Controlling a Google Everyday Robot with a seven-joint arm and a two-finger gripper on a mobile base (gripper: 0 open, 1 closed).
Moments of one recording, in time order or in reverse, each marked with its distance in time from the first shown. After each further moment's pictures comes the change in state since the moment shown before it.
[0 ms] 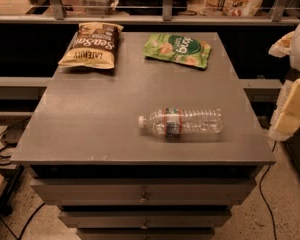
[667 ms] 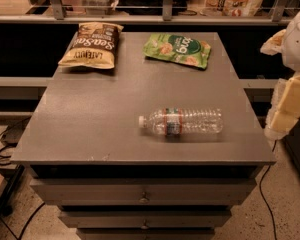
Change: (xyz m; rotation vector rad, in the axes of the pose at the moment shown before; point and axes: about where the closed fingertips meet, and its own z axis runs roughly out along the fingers) arm -0.011 0.001 0.000 -0.007 0.001 -0.054
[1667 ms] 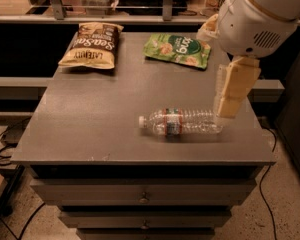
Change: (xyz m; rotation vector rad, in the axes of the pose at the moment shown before) arm -0.108 0.005 0.003 -0.038 -0.132 -0.262
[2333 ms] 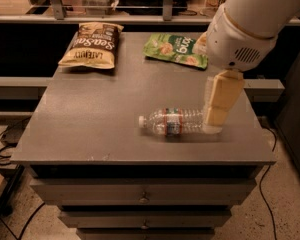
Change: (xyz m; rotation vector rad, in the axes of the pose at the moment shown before) arm 0.003 0.002 0.031 -0.039 0.024 0.060
